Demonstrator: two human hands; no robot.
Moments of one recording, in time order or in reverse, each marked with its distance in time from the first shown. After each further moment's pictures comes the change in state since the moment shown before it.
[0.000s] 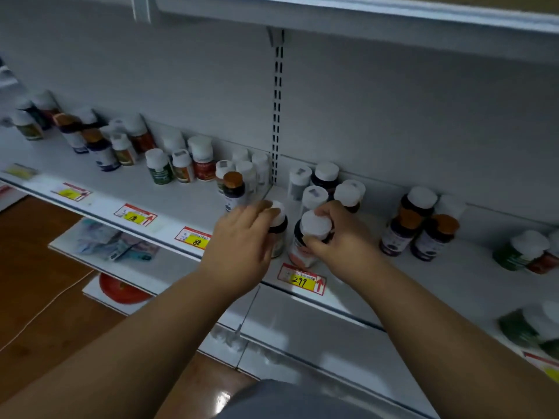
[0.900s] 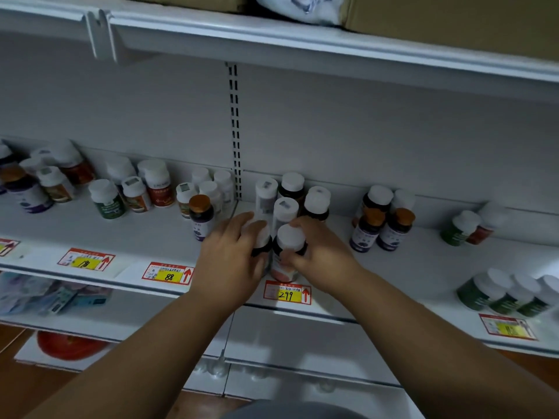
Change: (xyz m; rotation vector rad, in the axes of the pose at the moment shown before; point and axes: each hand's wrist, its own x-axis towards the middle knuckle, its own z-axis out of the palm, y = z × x) left_hand 0.025 -0.016 0.020 -0.142 -0.010 0.080; right_hand 0.006 0.002 0.015 -0.122 0.021 0.005
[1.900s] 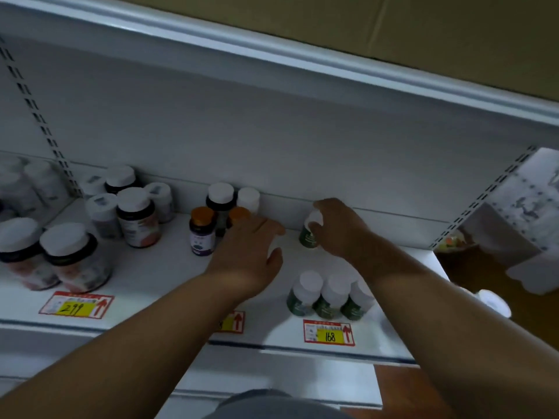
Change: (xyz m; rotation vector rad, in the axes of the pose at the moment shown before) left_hand 0.096 0.300 0.147 -0.289 -0.052 0.131; right_hand -0.050 0.259 -0.239 -0.296 -0.093 0.309
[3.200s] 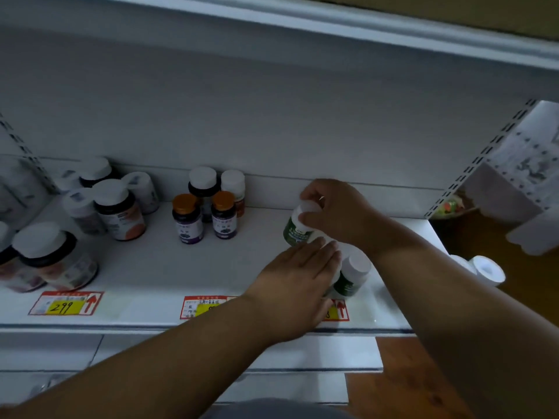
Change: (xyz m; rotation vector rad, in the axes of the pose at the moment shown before) left_hand -0.030 0.069 0.043 0.338 -0.279 0.412; right_hand -0.021 0.014 -0.013 0.263 0.062 -0.113
